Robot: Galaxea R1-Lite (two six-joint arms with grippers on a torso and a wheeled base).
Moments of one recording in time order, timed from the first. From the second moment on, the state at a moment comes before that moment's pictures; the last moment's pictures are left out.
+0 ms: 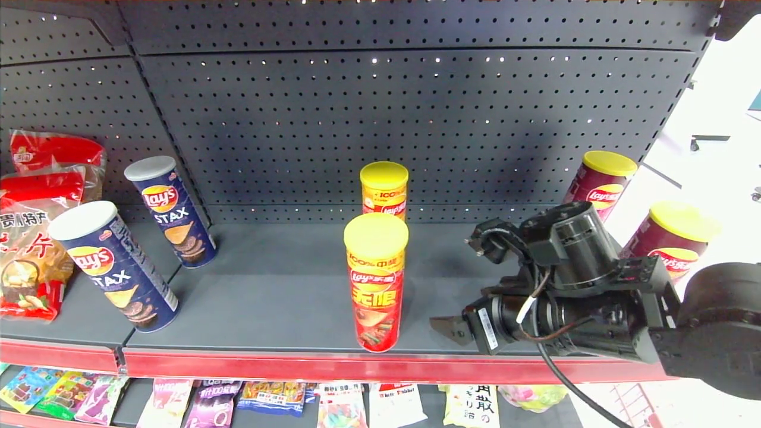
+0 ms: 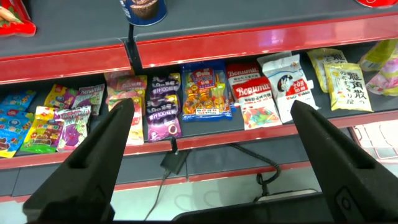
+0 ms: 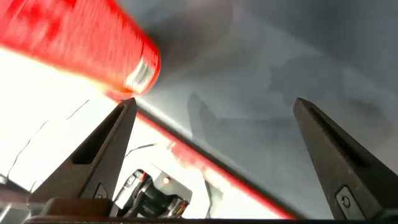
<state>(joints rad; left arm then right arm) -0.20 0.10 -0.24 0.45 0.08 0.03 0.72 1.69 -0.84 -0.14 -0.12 0.13</state>
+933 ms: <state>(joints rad) -0.20 0.10 -0.24 0.45 0.08 0.05 0.80 1.81 -0.89 -0.15 -0.28 0.13</state>
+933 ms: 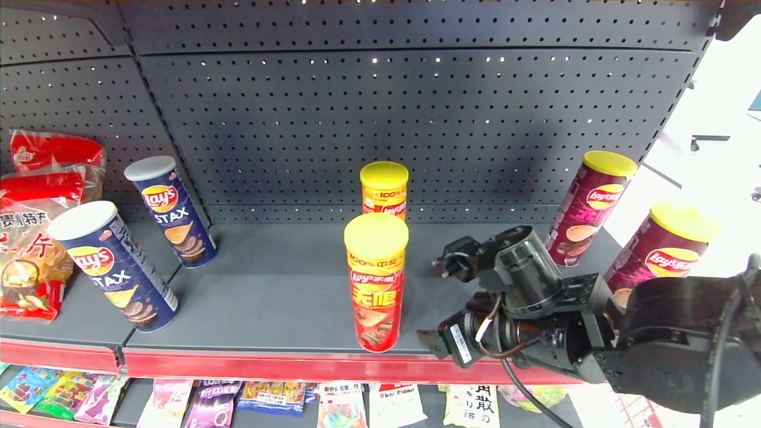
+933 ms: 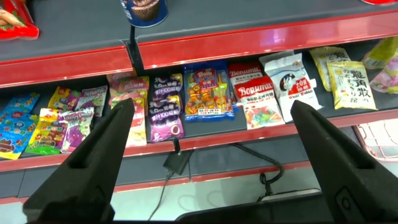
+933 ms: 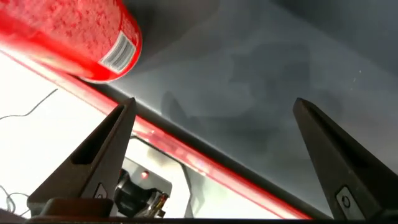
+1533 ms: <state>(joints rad) -0.20 0.10 -0.24 0.45 0.08 0.05 0.82 1.89 -0.96 -0.15 -0.31 0.14</state>
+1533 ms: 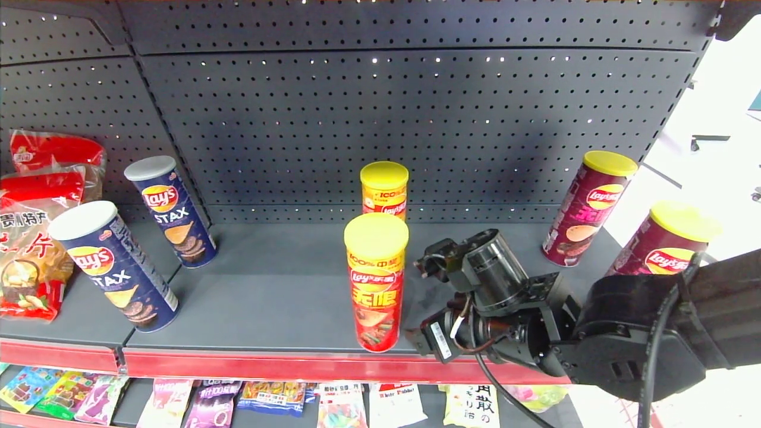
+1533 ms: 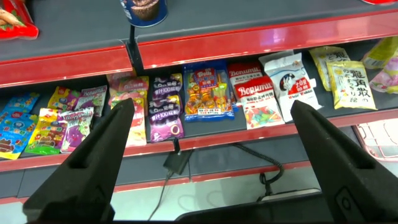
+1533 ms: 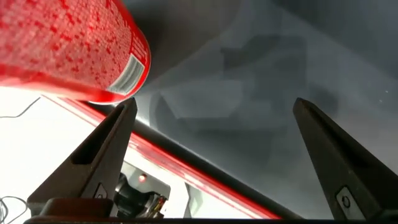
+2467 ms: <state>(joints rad) -0.20 0.10 -0.24 0.45 0.08 0.05 0.83 1.94 -1.00 -0.15 -0.30 0.14</state>
